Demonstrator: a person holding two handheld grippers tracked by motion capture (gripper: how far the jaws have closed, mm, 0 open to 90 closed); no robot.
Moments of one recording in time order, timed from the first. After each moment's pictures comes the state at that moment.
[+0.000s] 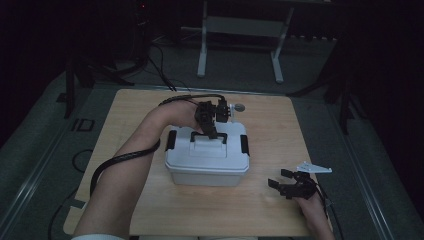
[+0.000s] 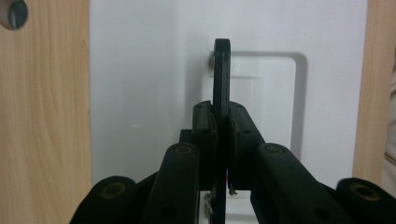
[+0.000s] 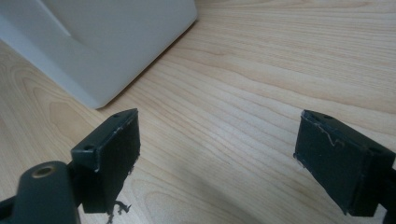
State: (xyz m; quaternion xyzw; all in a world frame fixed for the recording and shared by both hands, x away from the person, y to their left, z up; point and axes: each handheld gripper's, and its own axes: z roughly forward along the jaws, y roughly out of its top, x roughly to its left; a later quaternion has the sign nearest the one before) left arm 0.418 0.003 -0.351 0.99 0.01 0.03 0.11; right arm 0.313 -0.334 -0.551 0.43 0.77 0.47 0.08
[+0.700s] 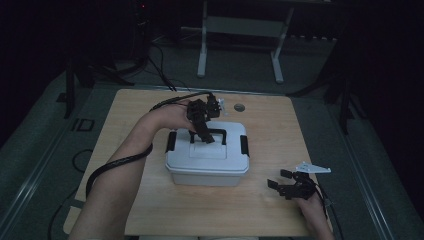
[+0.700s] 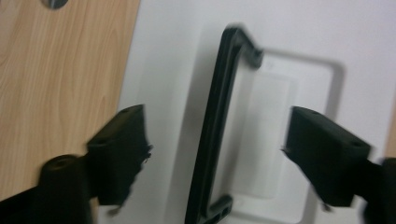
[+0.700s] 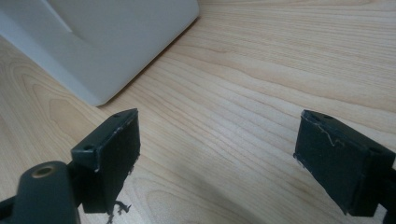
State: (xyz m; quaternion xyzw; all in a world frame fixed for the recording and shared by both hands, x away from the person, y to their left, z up) left arm 0.424 0.030 -0.360 0.98 0.10 0.06 0.15; right arm 0.312 -0.332 -0.551 0.43 0.77 0.46 0.08
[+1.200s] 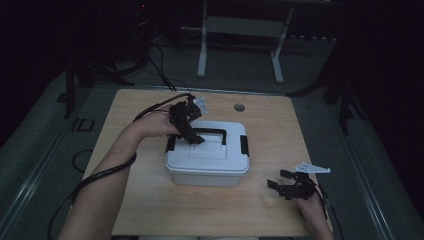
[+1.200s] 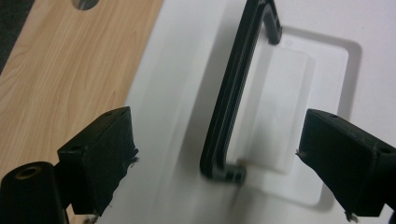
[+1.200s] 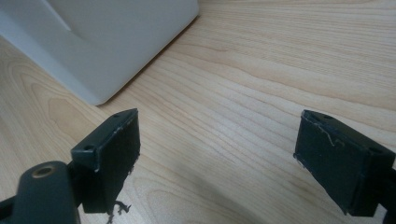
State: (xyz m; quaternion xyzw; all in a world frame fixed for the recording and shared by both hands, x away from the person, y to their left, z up) left arm 0.414 0.085 -0.370 0.95 0.15 0.08 0.26; right arm 0.311 -0.331 -0.551 0.43 0.77 0.46 0.08
